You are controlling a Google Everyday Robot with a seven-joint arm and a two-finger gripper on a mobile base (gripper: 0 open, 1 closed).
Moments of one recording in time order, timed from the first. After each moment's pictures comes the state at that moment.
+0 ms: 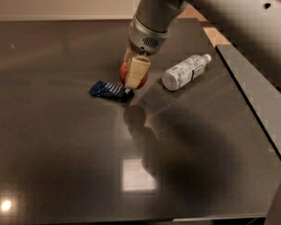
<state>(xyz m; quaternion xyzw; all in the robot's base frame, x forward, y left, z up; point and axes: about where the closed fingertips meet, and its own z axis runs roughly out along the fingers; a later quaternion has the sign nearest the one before) 0.580 0.021 0.904 -0.73 0.66 0.09 0.17</state>
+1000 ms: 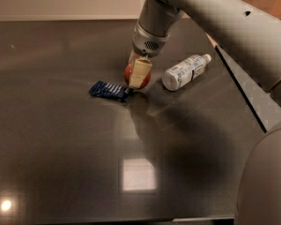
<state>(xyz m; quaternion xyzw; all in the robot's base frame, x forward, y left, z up) 0.616 0.014 0.875 -0.72 0.67 0.08 0.16</state>
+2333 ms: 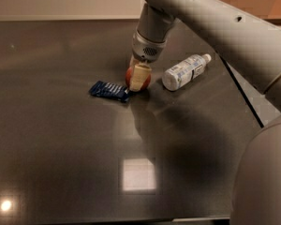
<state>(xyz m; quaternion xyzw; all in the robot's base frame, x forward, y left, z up) 0.621 0.011 0.854 -0.72 0.68 0.07 0.15</state>
